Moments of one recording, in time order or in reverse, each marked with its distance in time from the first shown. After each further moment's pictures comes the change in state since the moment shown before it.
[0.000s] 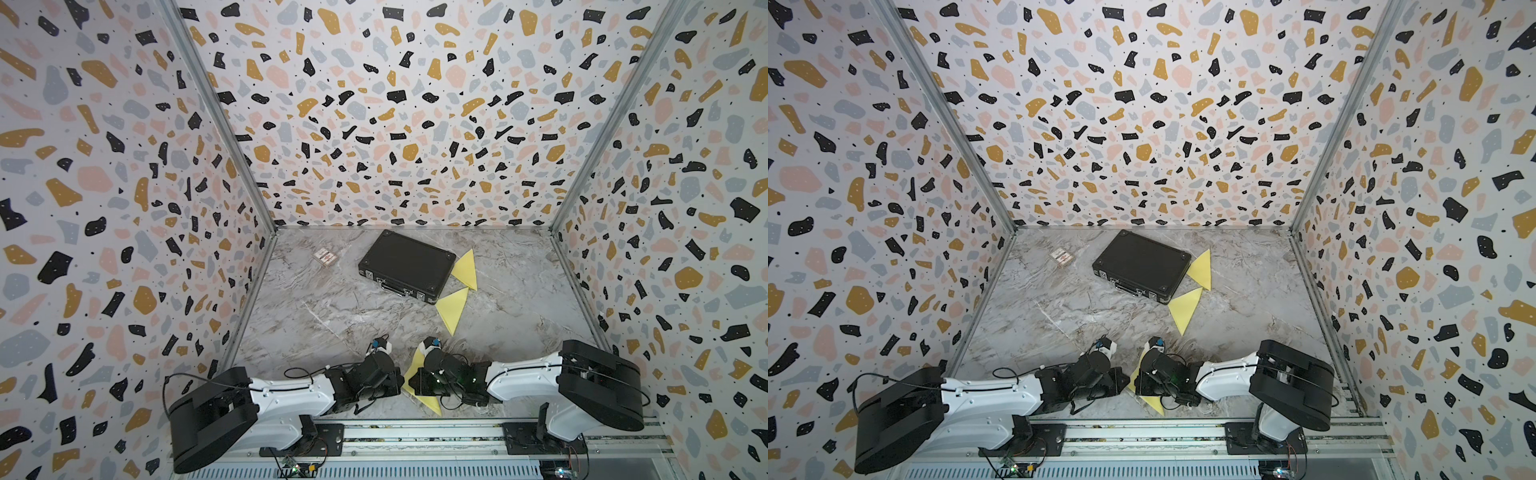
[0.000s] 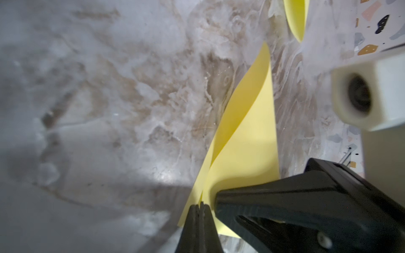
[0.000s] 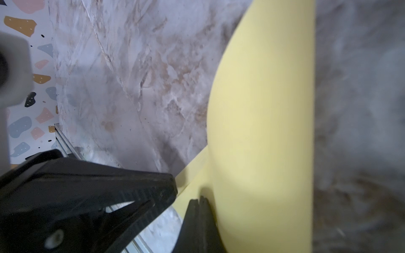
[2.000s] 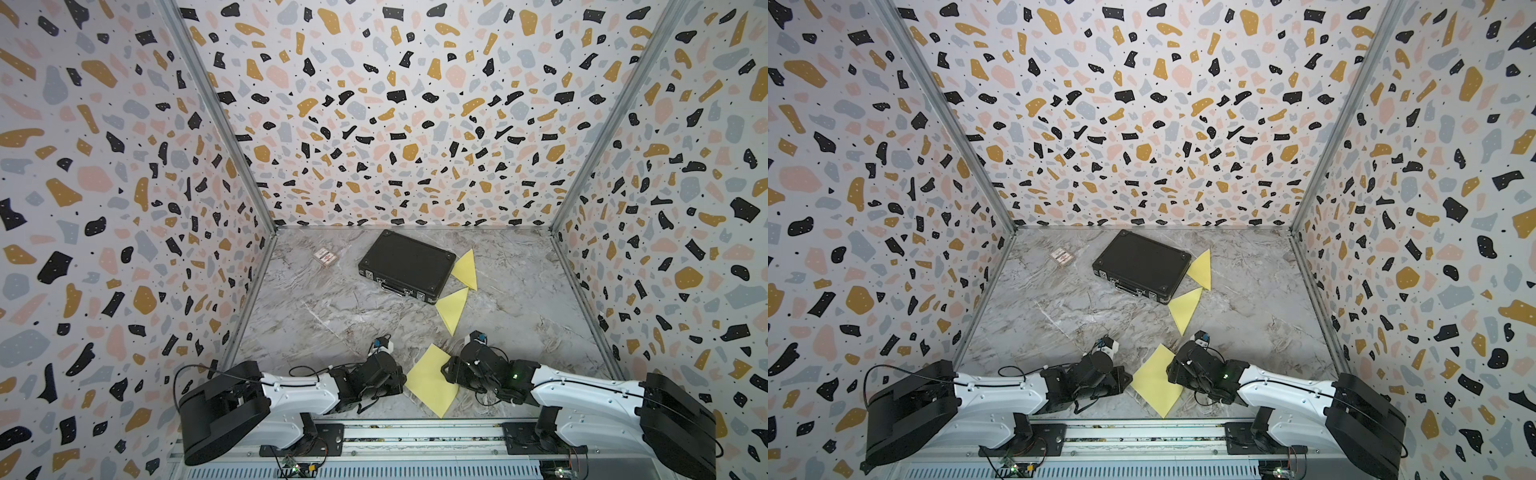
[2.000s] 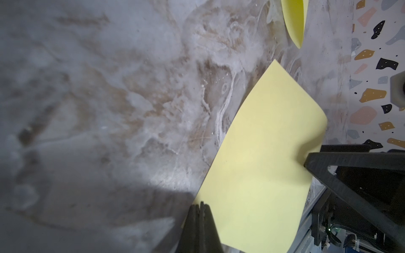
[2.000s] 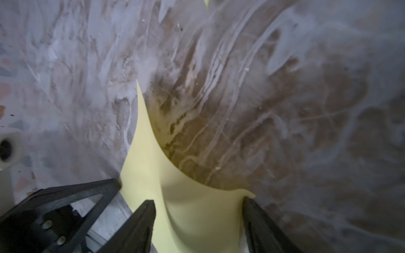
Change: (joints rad) left arm -0.002 0.043 -0.005 0.077 -0.013 -0.004; right arm -0.184 -0.435 -0.188 -0.309 0.075 0.095
